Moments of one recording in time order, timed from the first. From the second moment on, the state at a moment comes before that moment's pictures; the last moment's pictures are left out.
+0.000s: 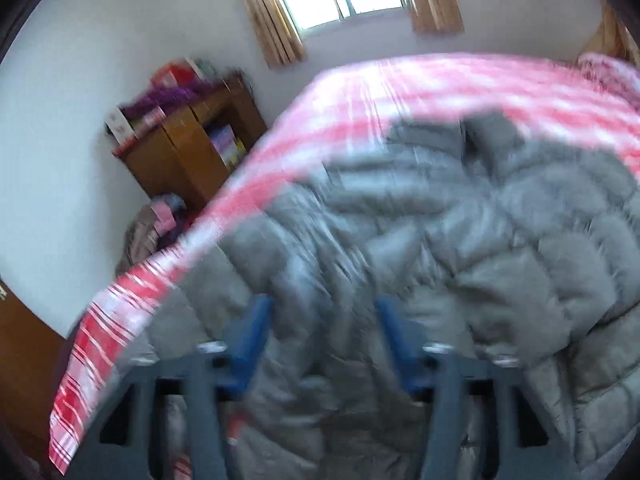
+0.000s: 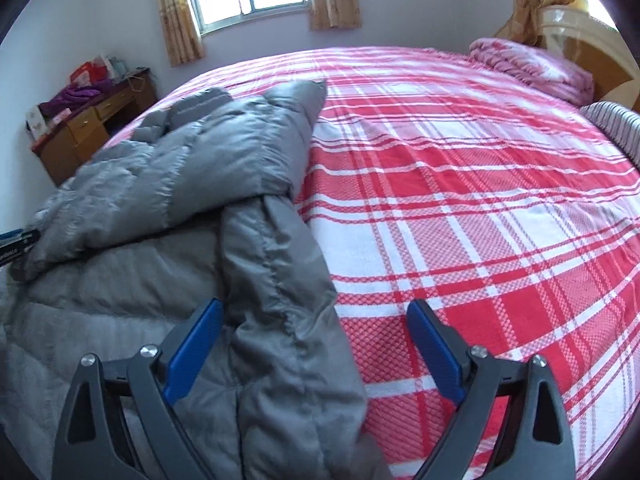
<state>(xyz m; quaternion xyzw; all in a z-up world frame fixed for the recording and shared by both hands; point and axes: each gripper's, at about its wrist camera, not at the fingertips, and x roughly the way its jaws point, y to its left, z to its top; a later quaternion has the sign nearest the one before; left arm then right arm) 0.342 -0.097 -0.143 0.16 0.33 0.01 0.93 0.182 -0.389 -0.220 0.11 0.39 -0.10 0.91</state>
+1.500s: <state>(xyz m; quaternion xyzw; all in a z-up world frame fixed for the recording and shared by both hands) 0.375 -0.138 -0.191 0.10 0.36 -0.05 0.93 0.241 -0.383 -0.184 0.03 0.38 -0.09 0.92</state>
